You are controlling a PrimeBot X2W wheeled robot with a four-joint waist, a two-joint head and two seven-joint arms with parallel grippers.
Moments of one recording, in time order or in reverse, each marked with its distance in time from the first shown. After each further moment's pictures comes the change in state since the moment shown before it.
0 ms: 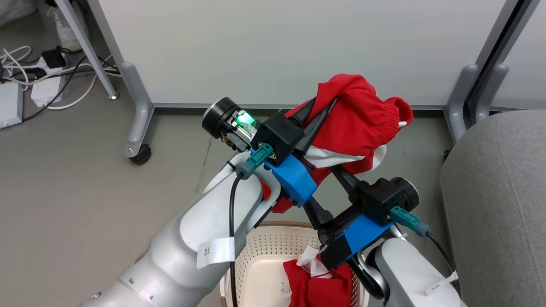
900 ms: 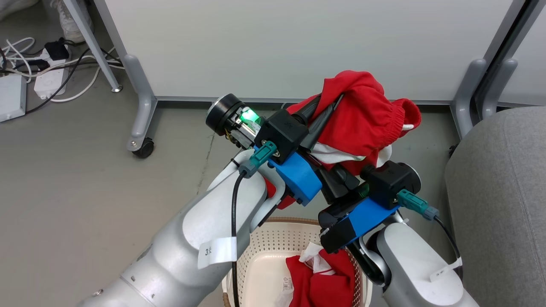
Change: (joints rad) left arm -0.012 -0.004 -0.013 -0.017 -0.021 0.011 0.000; right arm -0.055 0.000 -0.006 0.001 0.059 0.000 0.000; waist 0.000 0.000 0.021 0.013
